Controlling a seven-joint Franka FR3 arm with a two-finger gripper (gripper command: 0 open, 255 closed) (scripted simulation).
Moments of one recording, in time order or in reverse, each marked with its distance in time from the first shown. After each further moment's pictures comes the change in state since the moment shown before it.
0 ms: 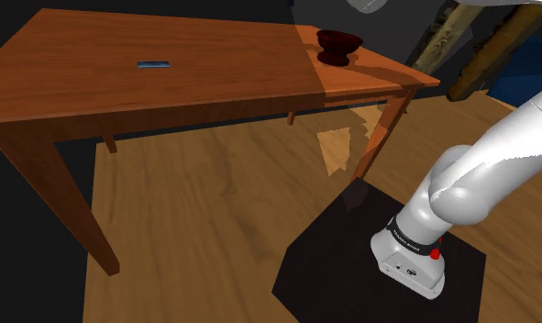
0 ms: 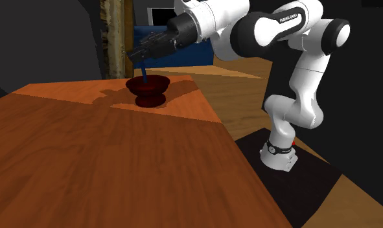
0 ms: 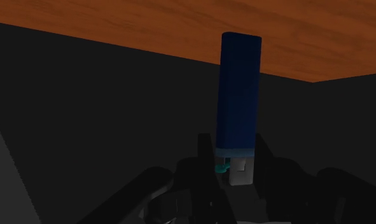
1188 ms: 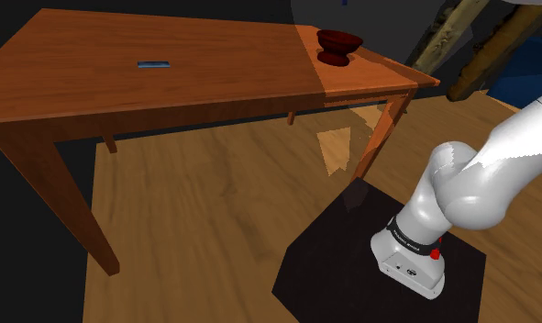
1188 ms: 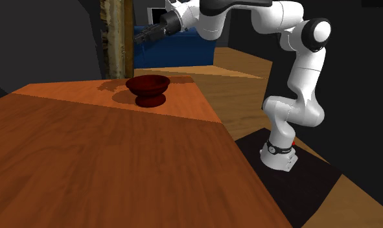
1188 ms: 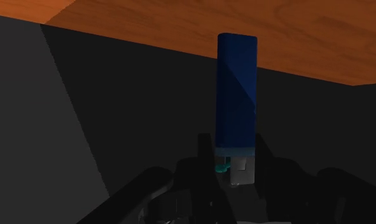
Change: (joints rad) arm 0.272 -0.070 -0.602 0.155 0.388 -0.297 -0.626
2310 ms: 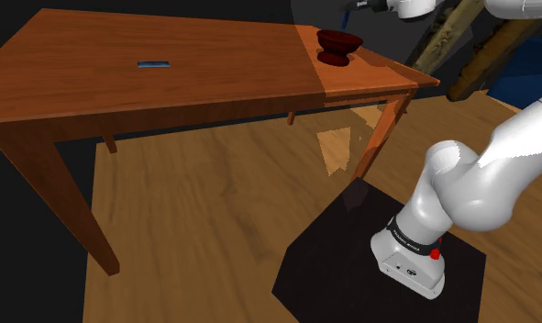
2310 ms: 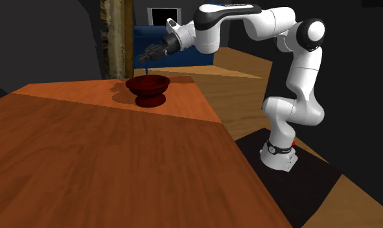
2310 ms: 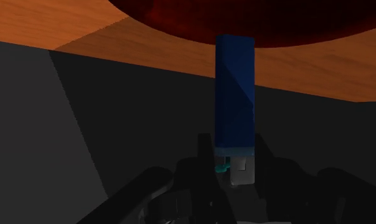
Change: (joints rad) arm 0.128 -0.040 -0.160 -0.123 0.173 0.084 -0.260
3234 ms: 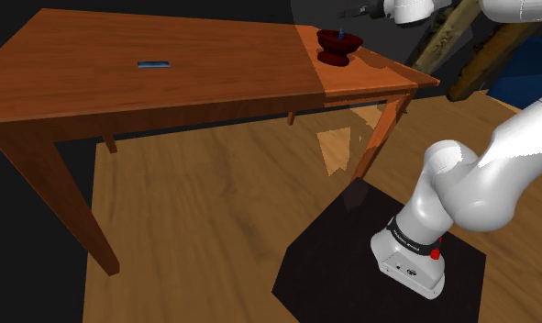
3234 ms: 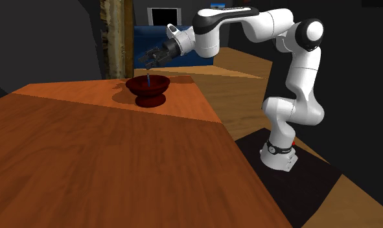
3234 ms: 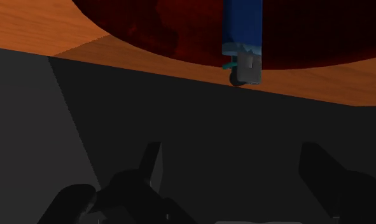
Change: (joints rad) arm 0.042 -0.013 -0.034 -0.035 0.043 0.036 -0.061
